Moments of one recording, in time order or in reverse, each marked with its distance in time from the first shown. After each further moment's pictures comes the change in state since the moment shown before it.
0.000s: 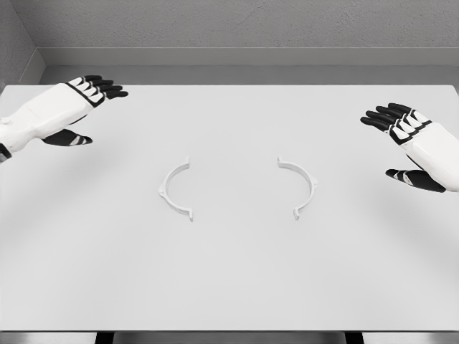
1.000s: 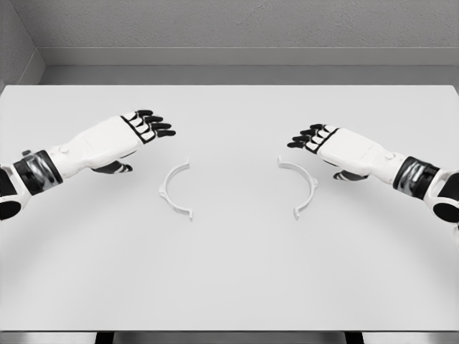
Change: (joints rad) left arm 0.060 -0.105 -0.071 -0.099 -0.168 0.000 -0.002; right arm -0.426 0.151 0.401 0.294 0.262 -0.001 0.255
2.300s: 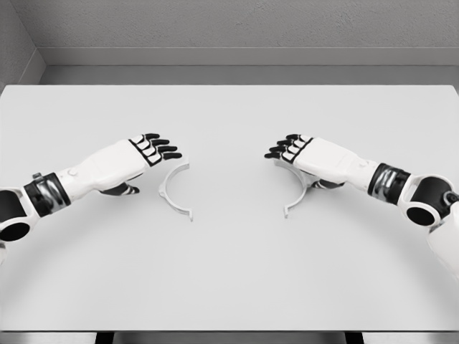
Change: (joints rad) left arm 0.091 -0.025 0.019 -0.011 -0.008 0.000 0.000; right arm -0.014 0.065 0.056 0.007 0.019 0.000 0.008
